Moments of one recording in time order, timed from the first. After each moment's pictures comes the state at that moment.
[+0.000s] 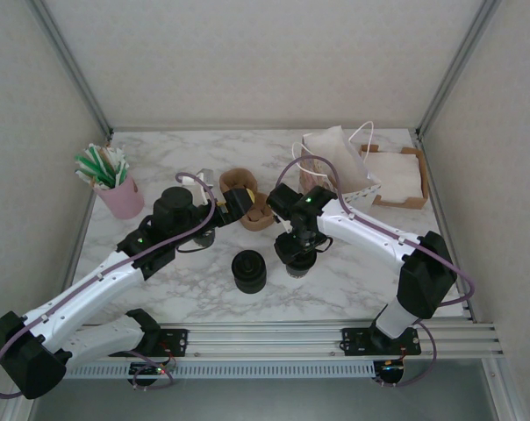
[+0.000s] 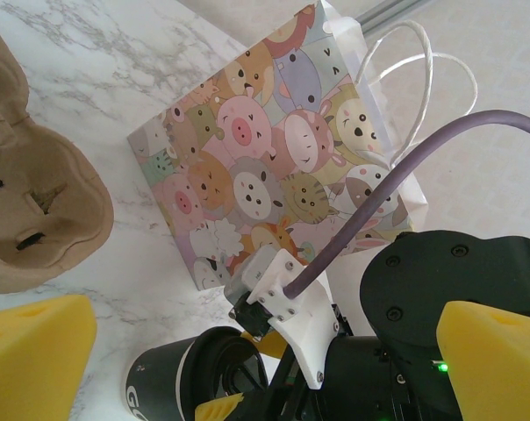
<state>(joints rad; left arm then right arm) -0.63 1.00 0.84 -0.13 0.15 -0.95 0.86 1.61 1.34 -1.19 0.05 0.25</state>
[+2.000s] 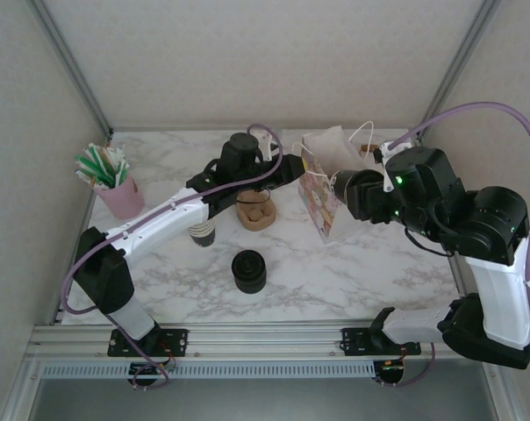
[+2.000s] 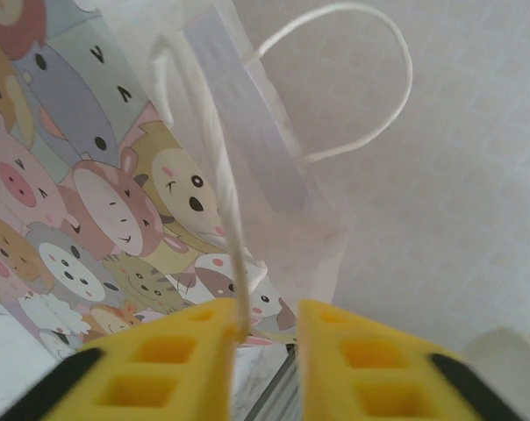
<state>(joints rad) -0.71 1.64 1.43 -0.08 0.37 -0.95 0.87 1.27 2.18 -1.67 0.42 0.40</state>
